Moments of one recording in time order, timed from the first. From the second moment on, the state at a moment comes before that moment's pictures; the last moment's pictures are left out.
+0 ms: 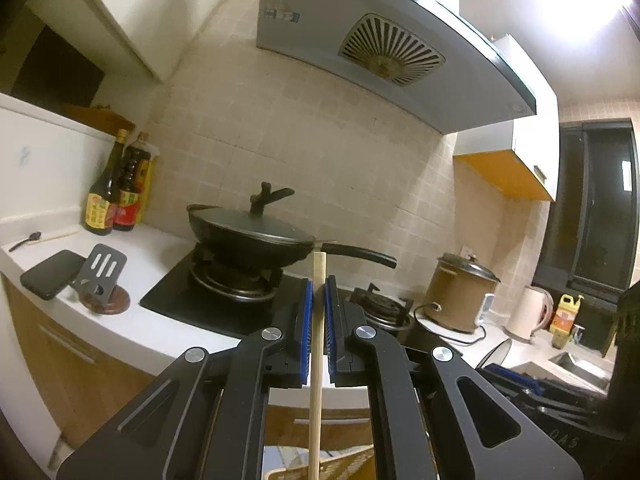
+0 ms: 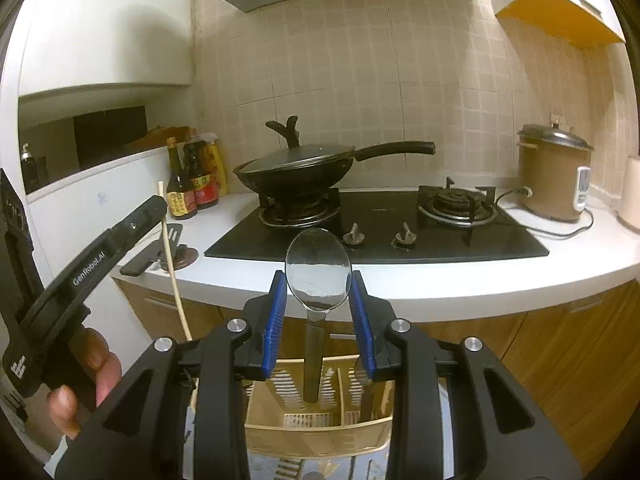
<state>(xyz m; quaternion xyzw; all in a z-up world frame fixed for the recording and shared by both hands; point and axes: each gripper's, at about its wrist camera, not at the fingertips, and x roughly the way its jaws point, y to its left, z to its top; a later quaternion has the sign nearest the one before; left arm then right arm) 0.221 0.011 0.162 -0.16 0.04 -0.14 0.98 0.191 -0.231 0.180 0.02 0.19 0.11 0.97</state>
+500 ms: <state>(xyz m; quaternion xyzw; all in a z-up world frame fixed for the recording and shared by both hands) 0.224 -0.006 0.139 -0.11 0.06 -0.14 0.98 0.208 -0.221 0.147 0.02 0.23 0.10 0.97</state>
